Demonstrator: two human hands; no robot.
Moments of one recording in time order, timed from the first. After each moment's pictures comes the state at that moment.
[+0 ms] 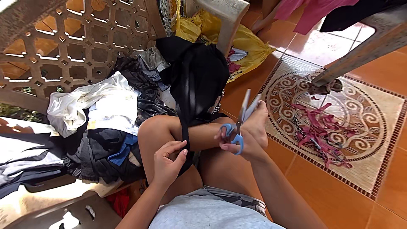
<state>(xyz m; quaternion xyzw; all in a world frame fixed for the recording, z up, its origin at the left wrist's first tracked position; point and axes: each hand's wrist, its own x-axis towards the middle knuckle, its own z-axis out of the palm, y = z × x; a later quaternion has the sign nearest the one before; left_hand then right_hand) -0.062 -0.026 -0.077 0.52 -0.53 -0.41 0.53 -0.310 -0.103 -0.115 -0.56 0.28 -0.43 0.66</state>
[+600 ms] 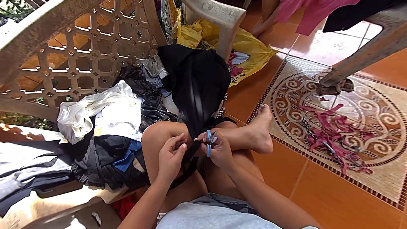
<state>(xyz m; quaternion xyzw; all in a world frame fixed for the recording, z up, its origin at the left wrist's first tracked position) -0.066 -0.050 -0.069 0.57 -0.47 -0.48 0.48 -0.228 -0.089 -0.136 -0.51 0.33 -0.59 0.53</state>
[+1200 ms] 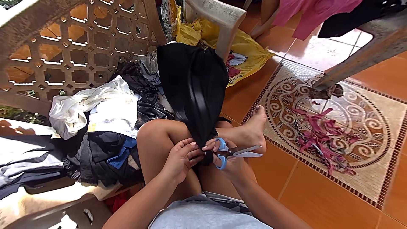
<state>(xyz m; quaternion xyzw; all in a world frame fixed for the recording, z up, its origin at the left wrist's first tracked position) -0.101 -0.061 -0.038 0.54 -0.08 -0.73 0.41 -0.256 -0.067 -0.117 -0.53 0.26 -0.61 0.53</state>
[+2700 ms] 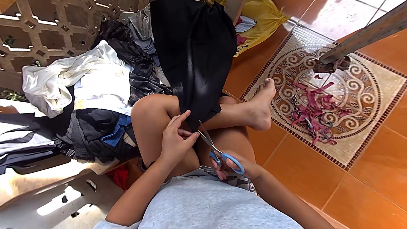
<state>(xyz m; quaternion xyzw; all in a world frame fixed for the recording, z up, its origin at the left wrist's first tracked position) -0.087 -0.040 -0.084 0.57 -0.48 -0.49 0.45 -0.325 -0.021 -0.152 -0.43 0.19 -0.17 0.87</state>
